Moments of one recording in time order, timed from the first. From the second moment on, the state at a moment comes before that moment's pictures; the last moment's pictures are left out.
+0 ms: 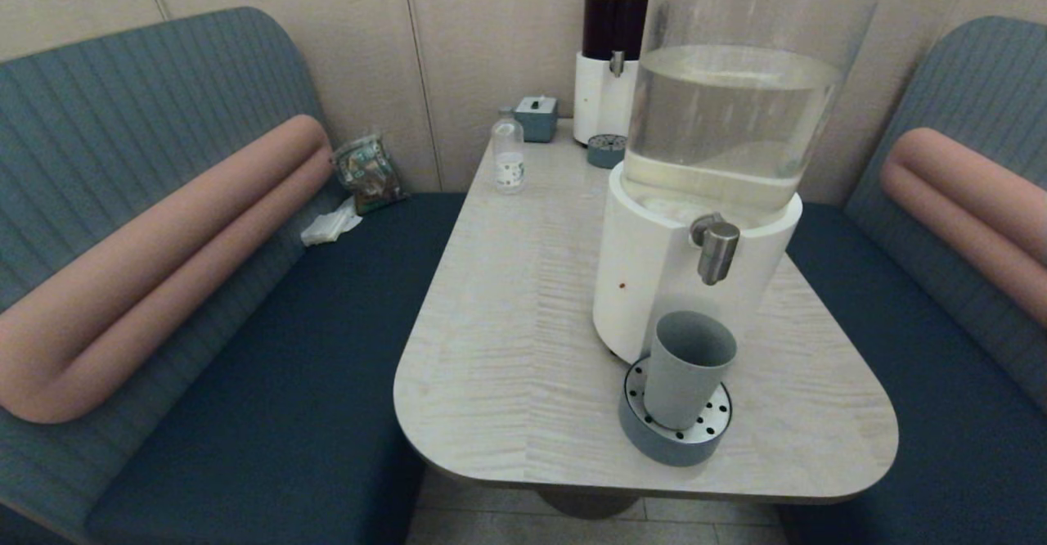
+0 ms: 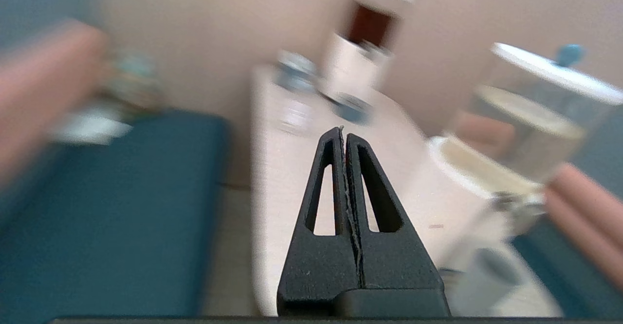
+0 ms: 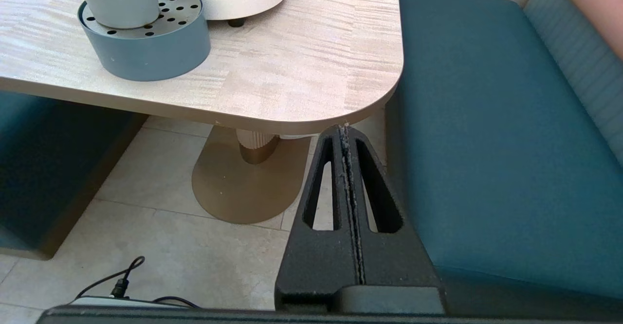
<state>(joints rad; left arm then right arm) 0.01 0.70 -0.85 -0.12 -0.18 -0.33 0.00 0.00 -0.02 0.05 0.02 -0.06</state>
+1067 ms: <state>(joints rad) -0.21 1.36 -0.76 -0.43 -0.90 -0.33 0.00 0.00 -0.02 0.05 0.02 -0.06</state>
